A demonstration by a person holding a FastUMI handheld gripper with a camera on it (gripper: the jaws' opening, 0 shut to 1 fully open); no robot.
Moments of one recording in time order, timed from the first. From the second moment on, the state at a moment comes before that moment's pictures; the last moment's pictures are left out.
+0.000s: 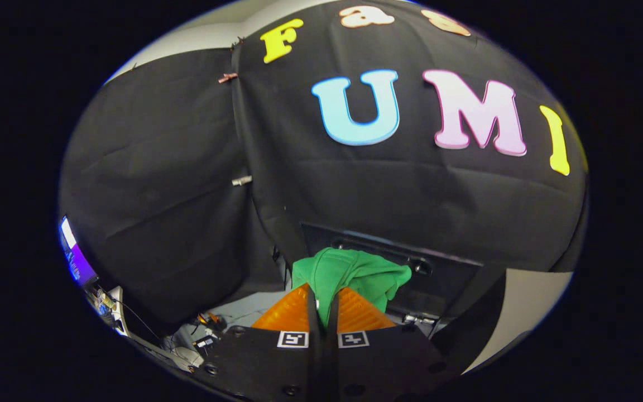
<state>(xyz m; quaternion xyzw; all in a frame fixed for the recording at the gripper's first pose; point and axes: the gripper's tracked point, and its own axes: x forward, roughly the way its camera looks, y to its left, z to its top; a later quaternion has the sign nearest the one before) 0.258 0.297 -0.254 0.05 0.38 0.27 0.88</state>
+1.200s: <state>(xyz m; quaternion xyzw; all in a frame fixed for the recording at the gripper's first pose) 0.251 0.292 -0.393 0.00 0.52 0.25 0.82</state>
